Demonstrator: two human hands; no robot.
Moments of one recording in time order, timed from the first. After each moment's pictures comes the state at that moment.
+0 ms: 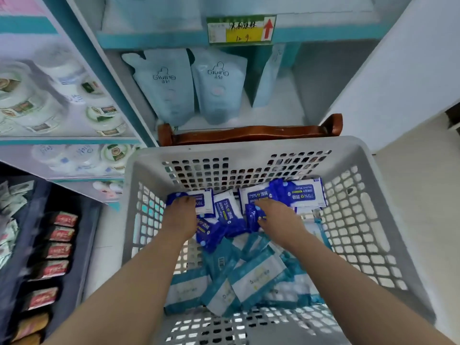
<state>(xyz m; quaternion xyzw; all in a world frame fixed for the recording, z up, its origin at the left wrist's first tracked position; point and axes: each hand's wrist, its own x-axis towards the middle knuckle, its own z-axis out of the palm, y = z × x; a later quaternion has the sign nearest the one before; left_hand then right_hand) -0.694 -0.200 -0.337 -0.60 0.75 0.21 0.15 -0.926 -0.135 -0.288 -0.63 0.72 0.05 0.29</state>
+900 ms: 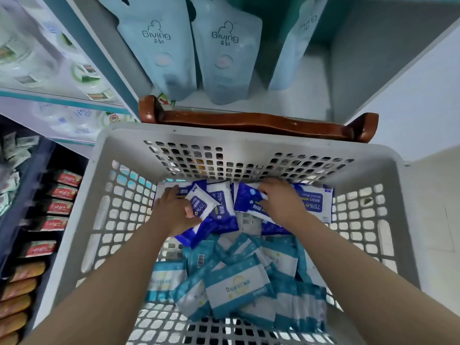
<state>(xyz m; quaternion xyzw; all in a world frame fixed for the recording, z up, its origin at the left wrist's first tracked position) -0.701 -0.185 -0.374 -0.65 0.68 0.31 0.13 -0.976 -0.195 -0.343 -0.73 0.63 0.04 0.25</state>
